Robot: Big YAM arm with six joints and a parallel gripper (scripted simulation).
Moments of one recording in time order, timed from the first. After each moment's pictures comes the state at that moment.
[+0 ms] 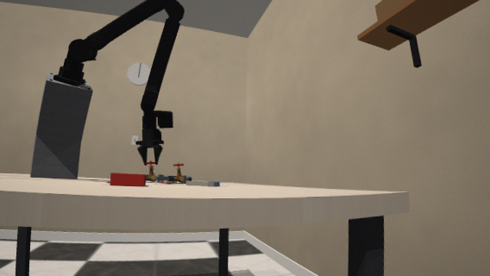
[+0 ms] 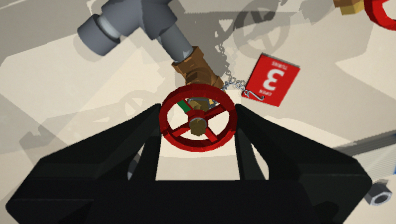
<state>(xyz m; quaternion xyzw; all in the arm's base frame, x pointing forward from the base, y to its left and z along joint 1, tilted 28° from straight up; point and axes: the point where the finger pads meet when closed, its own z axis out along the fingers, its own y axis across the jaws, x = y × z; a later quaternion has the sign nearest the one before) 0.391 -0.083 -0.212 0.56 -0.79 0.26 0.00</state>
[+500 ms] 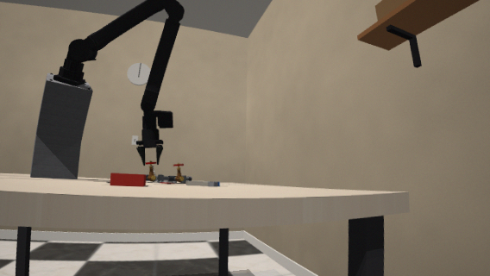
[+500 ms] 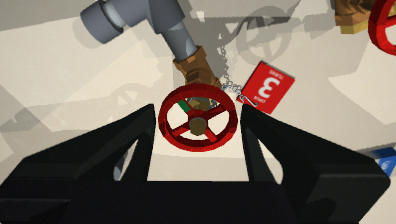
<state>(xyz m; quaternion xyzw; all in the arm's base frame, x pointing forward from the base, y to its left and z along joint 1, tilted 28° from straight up) 0.391 -0.083 -0.212 0.61 -0.75 0.26 0.02</state>
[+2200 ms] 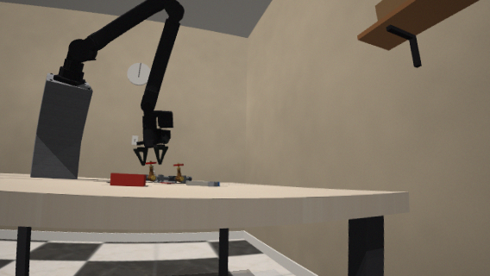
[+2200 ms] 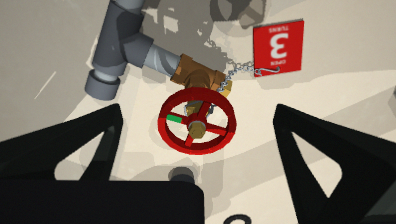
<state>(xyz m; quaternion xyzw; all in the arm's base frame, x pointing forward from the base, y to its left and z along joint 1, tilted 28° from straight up) 0.393 -0.082 -0.212 0.36 -0.90 0.25 -0.07</state>
